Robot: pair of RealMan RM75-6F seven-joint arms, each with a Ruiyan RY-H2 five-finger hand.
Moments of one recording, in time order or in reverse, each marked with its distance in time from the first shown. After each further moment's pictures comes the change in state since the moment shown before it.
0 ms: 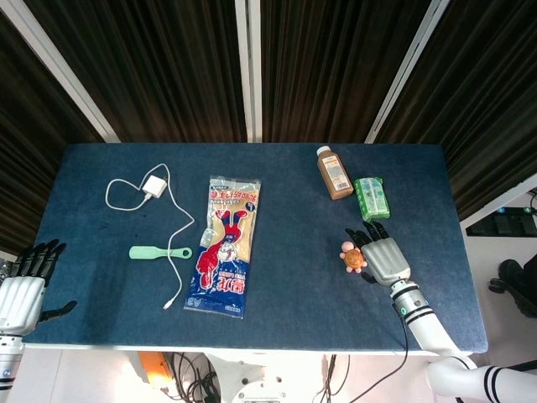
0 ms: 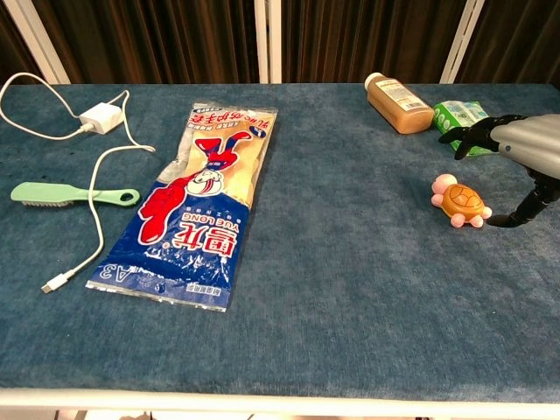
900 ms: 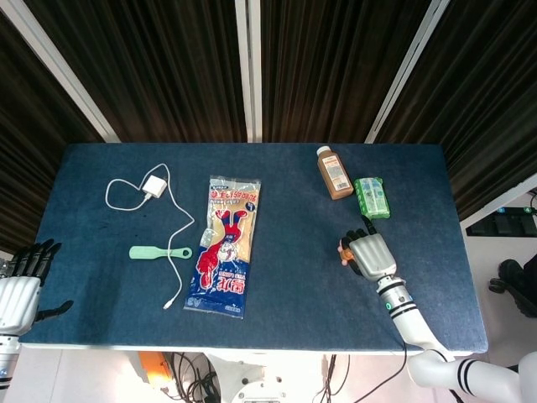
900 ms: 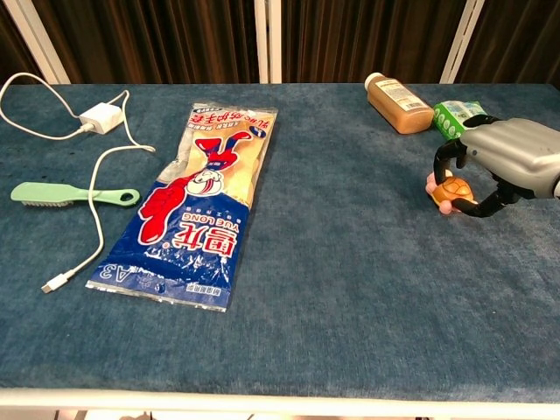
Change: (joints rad) left arm 0.003 0.000 -0.004 0.015 -0.011 -0.002 -0.020; right arm 0.009 -0.148 0.007 0.184 -0.061 0.046 0.041
